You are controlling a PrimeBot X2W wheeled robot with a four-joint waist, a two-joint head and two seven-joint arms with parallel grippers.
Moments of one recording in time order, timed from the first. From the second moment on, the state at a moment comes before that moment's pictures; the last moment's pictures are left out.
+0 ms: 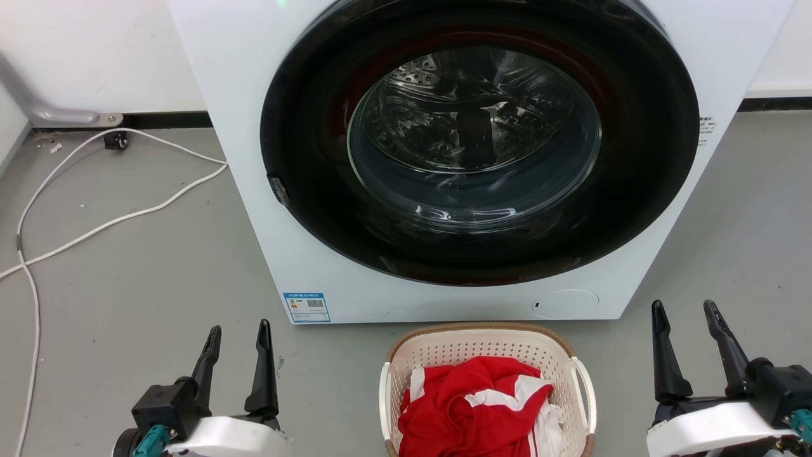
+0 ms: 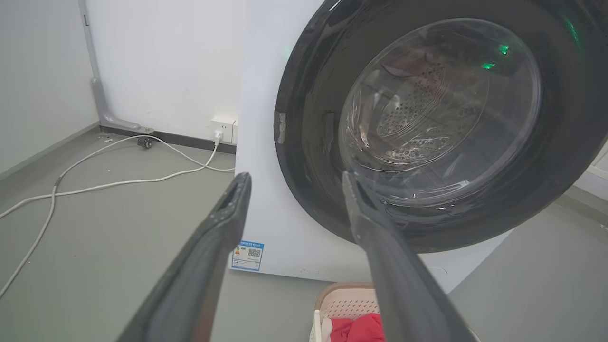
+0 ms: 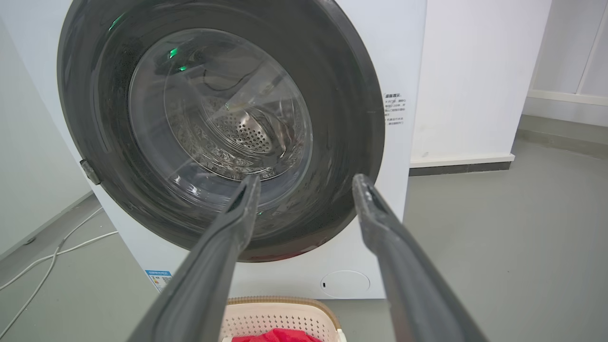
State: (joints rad) left arm 0.04 0.05 -0.02 0.10 -0.27 -0.06 -0.21; right arm 0.05 -0.05 -0.06 0.04 0.14 0.13 -0.21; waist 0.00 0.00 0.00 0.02
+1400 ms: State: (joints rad) left arm 0.06 0.05 -0.02 0.10 -0.07 -0.04 -0.26; right arm 0.07 -0.05 -0.09 0.04 -0.03 0.13 -0.26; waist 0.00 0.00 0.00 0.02
